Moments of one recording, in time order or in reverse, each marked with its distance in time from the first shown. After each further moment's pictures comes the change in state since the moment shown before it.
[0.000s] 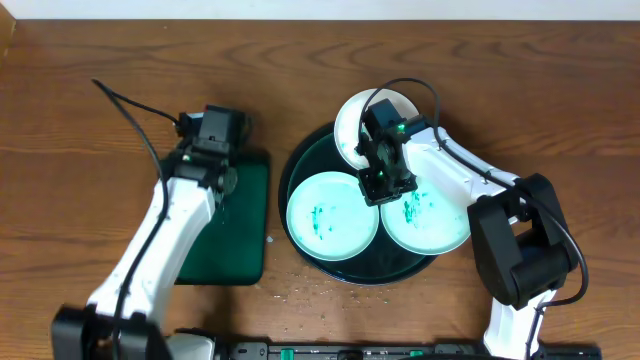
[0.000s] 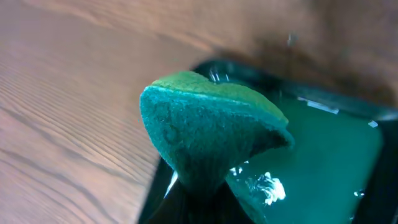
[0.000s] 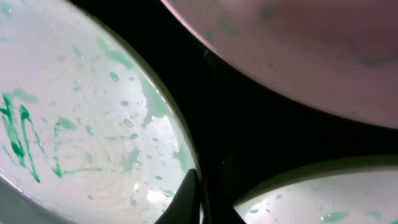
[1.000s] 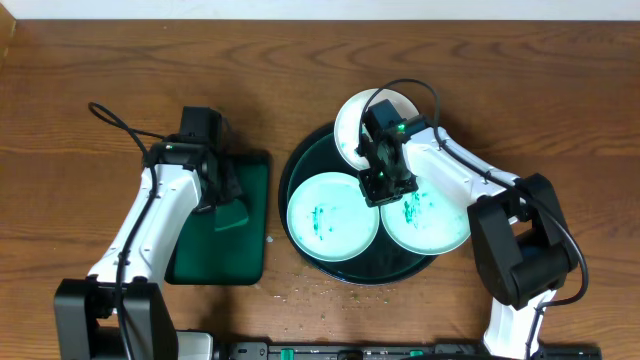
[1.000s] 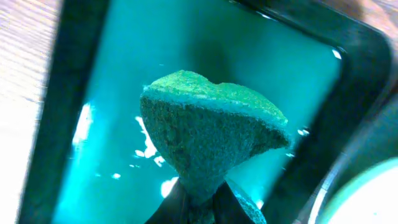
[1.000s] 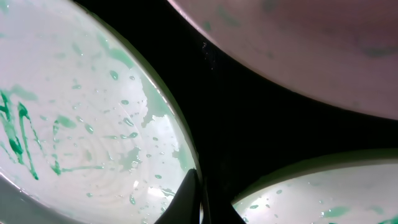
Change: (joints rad) left arm 0.114 0.062 -0.002 -0.076 0.417 -0.055; right arm 0.000 0.000 0.000 -0.011 0.000 0.000
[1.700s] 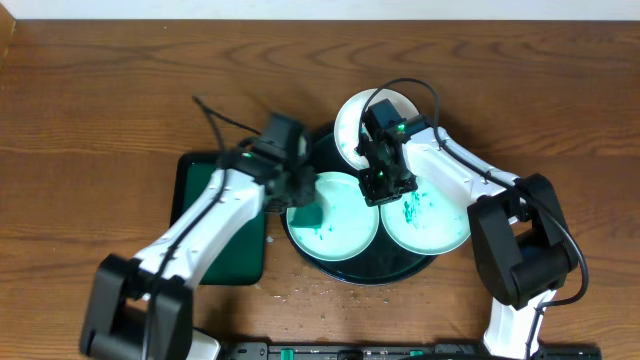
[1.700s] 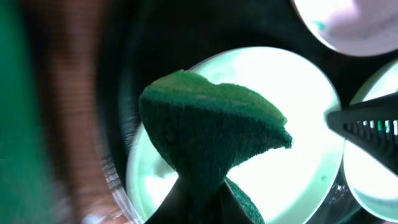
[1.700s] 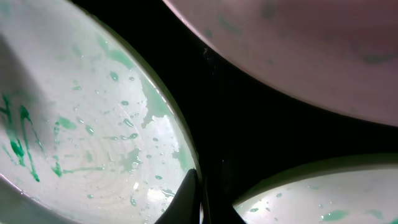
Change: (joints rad) left arm -0.359 0.064 0.012 0.177 0.224 -0.036; right arm 0.000 0.000 0.000 0.009 0.000 0.000
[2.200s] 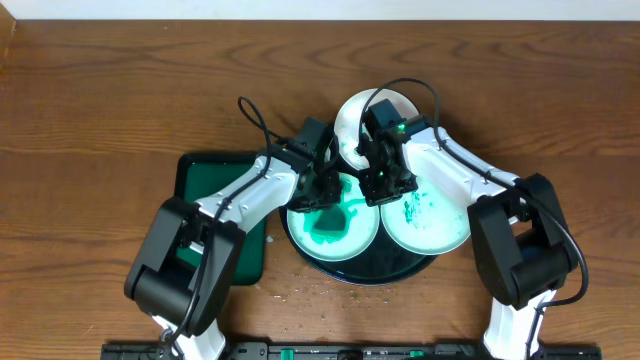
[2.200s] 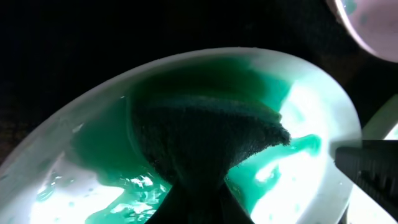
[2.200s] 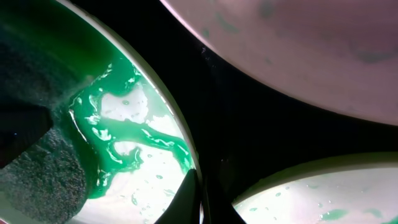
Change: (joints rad) left arm -0.078 0.255 0.045 0.138 0.115 -0.123; right arm 0.000 0.000 0.000 -0.002 0.002 0.000
